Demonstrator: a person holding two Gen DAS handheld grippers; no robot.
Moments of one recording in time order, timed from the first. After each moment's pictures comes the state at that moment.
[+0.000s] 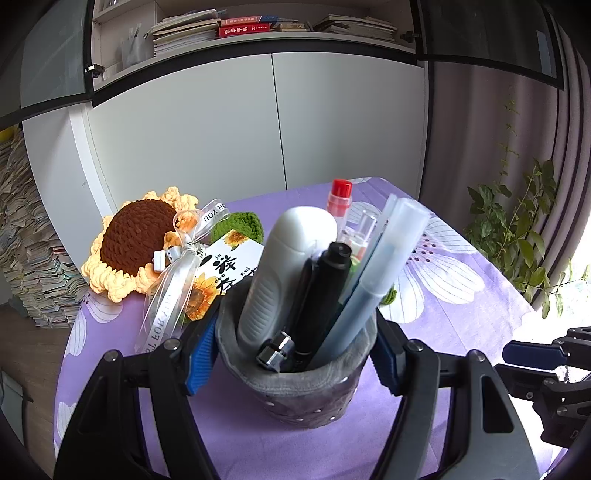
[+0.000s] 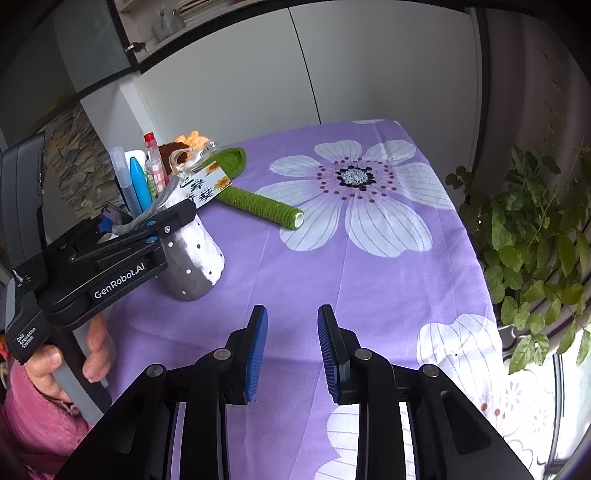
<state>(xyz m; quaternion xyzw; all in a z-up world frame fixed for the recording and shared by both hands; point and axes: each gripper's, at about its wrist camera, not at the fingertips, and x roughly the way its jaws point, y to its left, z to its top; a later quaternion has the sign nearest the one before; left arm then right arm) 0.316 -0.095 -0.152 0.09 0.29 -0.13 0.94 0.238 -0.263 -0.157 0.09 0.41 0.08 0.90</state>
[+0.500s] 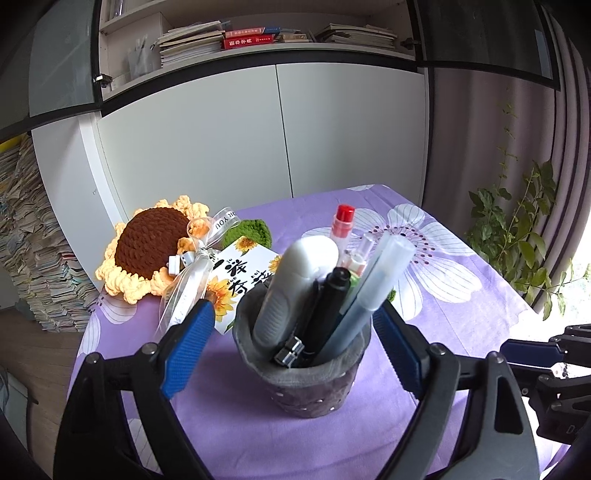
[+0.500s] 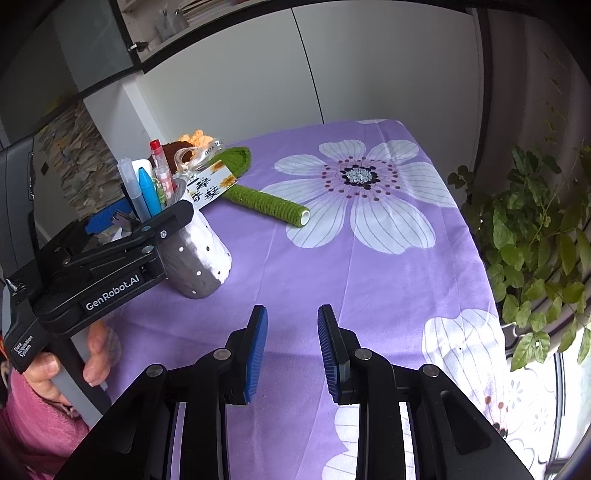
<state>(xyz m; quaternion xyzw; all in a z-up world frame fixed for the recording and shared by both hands) 0.299 -0.090 -0.141 0.10 0.28 -0.13 0.95 0.232 -0.258 -0.154 0.09 0.41 0.08 0.90</state>
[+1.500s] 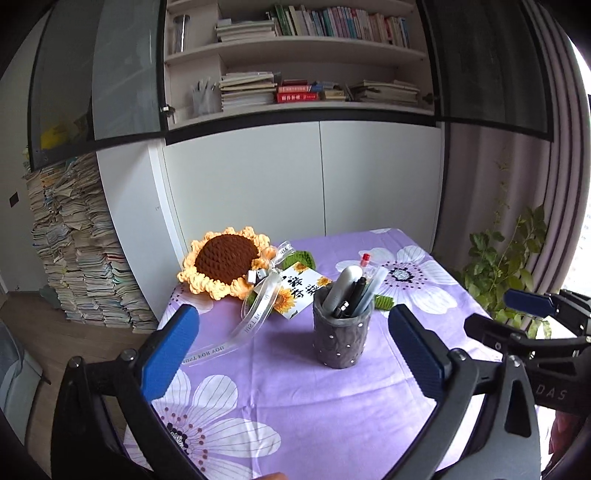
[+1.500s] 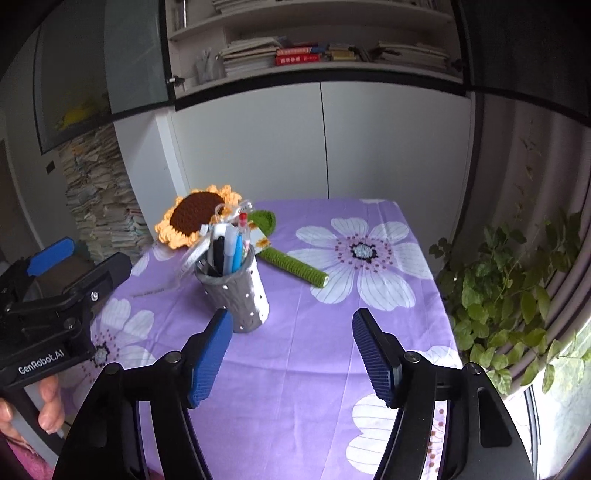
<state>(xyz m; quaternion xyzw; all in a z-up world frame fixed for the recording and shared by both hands) 0.178 -0.035 -0.060 0.06 0.21 -0.07 0.97 0.165 -0.211 -0.073 0.02 0.30 0.05 0.95</state>
